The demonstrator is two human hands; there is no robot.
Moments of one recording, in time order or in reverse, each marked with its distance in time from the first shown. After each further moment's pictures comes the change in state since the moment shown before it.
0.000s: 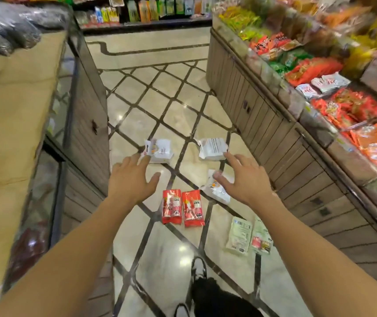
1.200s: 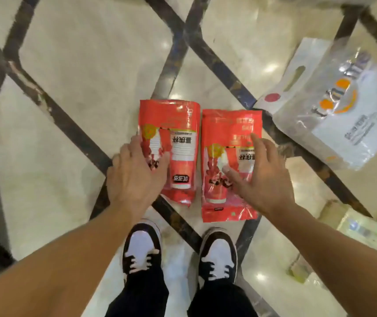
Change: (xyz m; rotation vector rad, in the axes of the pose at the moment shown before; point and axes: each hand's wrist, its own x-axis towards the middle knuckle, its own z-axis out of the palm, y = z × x) left_hand 0.297 -0.078 0.796 -0.344 -0.455 -0.535; right_hand 0.283 0.107 0.808 0.255 -0.427 0.228
